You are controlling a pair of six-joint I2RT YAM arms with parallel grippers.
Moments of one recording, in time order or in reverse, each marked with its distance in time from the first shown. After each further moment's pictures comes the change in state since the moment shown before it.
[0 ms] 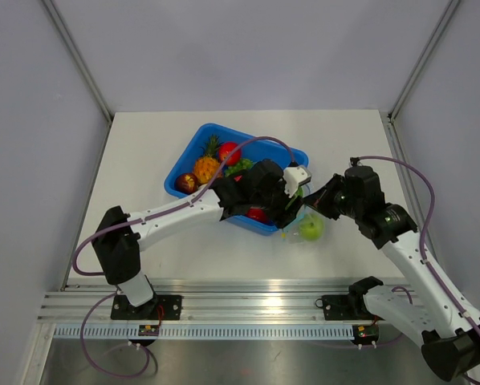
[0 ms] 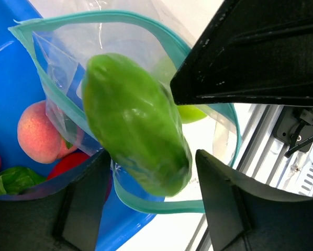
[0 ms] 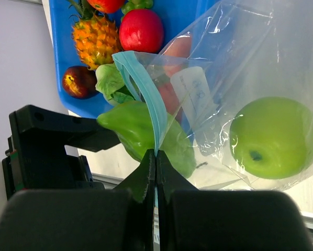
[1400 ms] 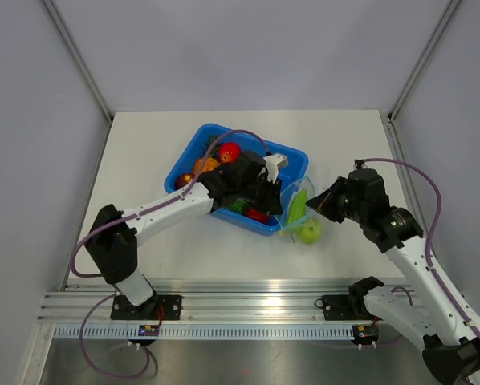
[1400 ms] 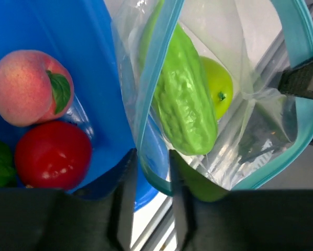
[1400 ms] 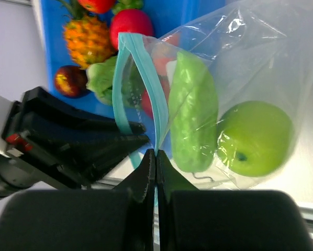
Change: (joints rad) left arm 0.130 -0.034 -0.078 0.017 0.142 -0.301; right arm 0.000 -0.046 0.014 -0.062 0.030 -0.013
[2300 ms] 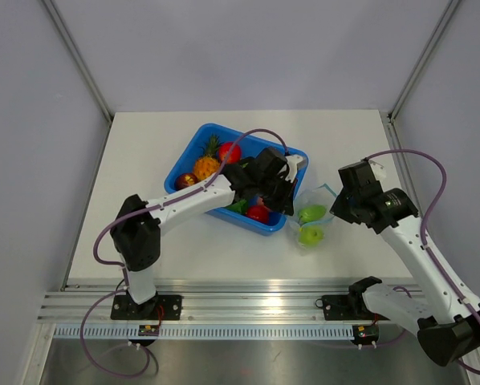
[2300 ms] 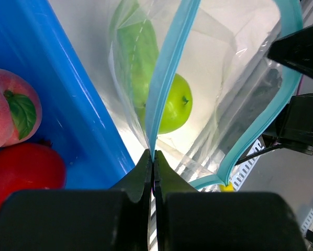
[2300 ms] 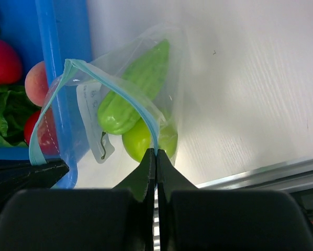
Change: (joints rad) left arm -0.050 0.187 0.240 -0.138 0.016 -0.019; right arm 0.002 0.164 0.158 -0.356 0.359 -0.150
